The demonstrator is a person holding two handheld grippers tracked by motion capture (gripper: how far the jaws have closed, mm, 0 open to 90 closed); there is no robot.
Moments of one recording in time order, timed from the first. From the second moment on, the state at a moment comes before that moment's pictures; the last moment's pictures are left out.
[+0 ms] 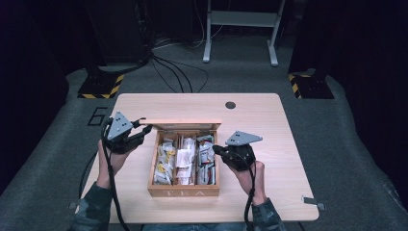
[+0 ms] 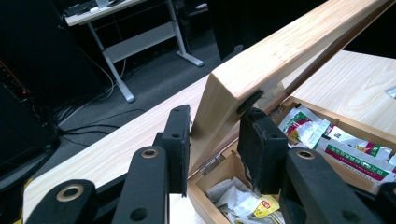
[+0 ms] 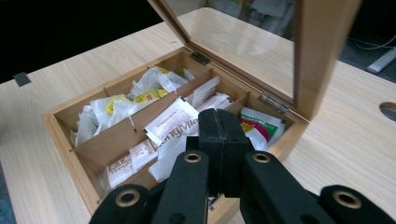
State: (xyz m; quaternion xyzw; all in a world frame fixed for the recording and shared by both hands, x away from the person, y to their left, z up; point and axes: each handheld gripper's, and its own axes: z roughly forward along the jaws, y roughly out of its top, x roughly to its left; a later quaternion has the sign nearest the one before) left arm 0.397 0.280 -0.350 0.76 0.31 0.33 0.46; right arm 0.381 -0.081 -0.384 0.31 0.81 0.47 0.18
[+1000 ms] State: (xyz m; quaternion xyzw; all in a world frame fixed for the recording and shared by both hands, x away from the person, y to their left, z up) left arm 0.396 0.280 -0.350 0.76 0.31 0.33 0.46; right arm 0.388 -0.155 -0.400 0.41 0.77 0.43 0.24
